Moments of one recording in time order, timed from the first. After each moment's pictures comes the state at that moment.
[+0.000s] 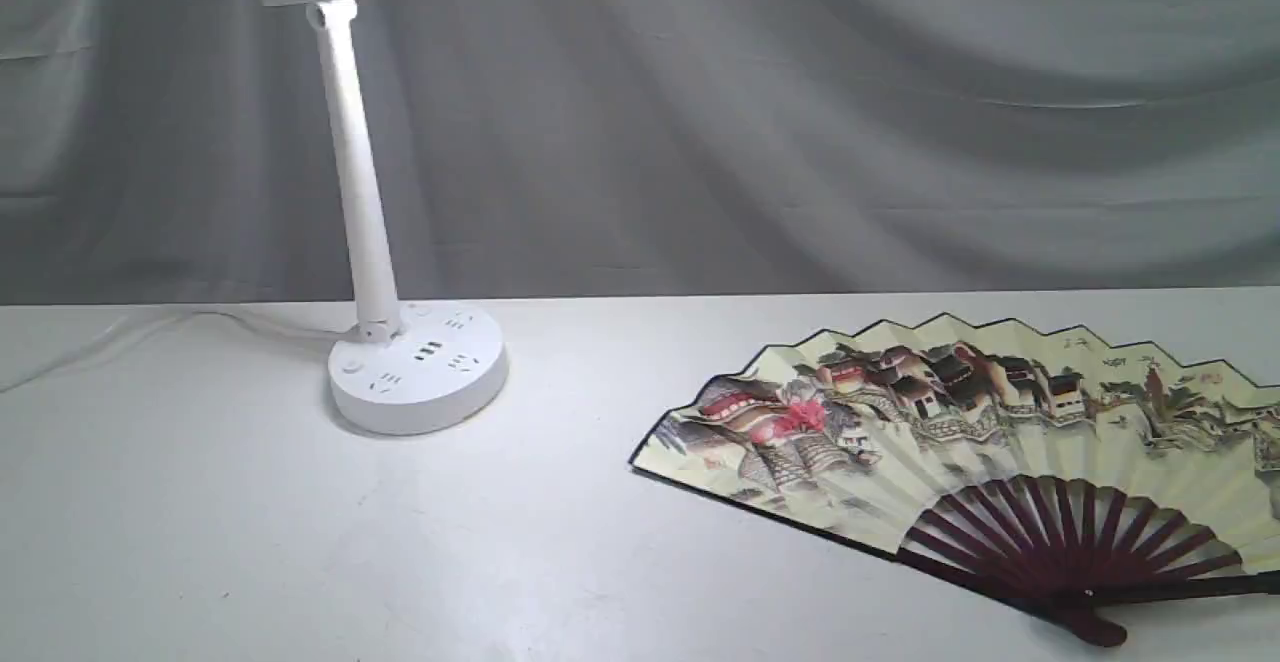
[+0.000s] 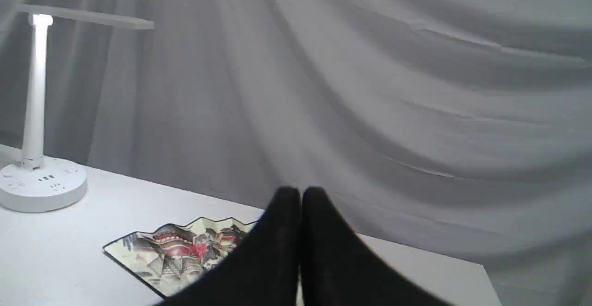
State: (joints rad) left arm -0.01 0.06 -0.82 0.00 0.82 0.03; right arm -0.21 0.03 -0.91 0.18 0.97 -0.31
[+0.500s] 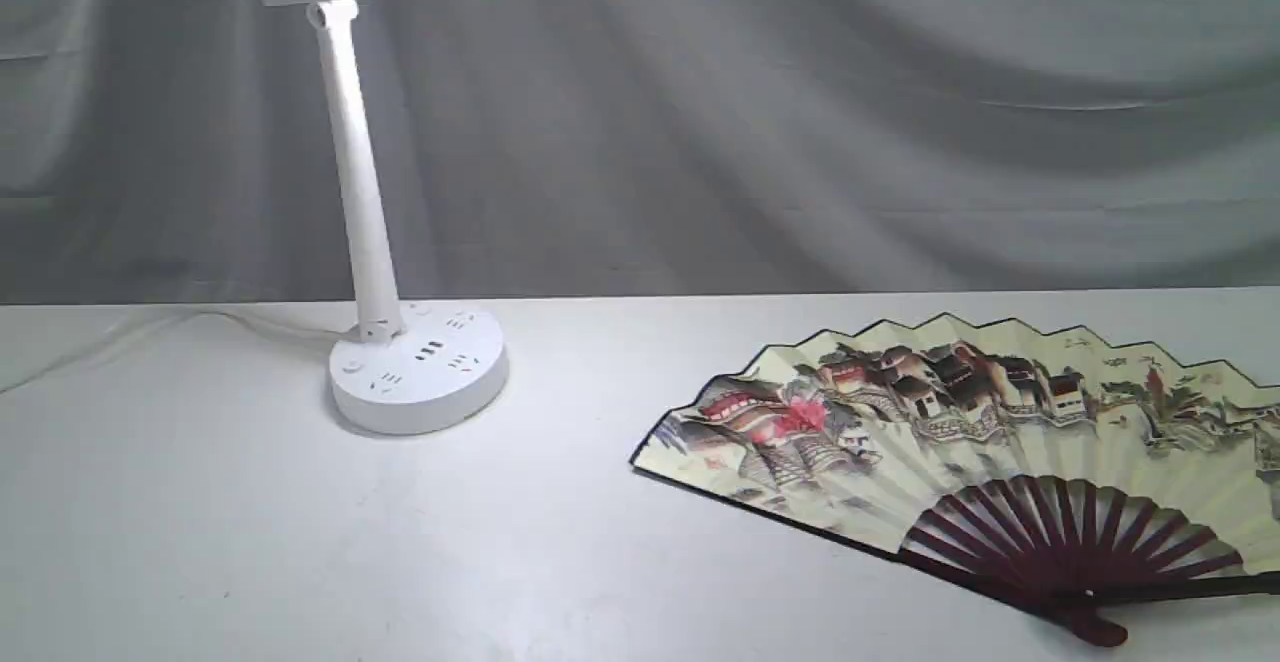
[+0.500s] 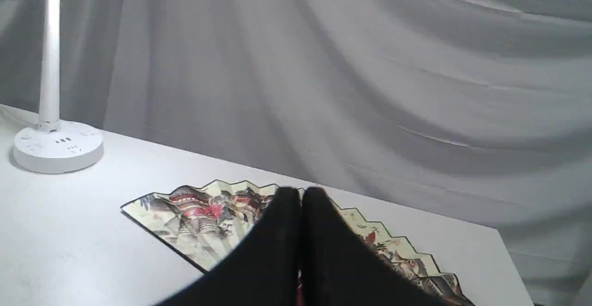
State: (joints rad) left arm -0.01 0.00 -0.78 -0.02 0.82 0.03; right arm -0.20 0.00 -0.86 0.19 1.03 -0.30
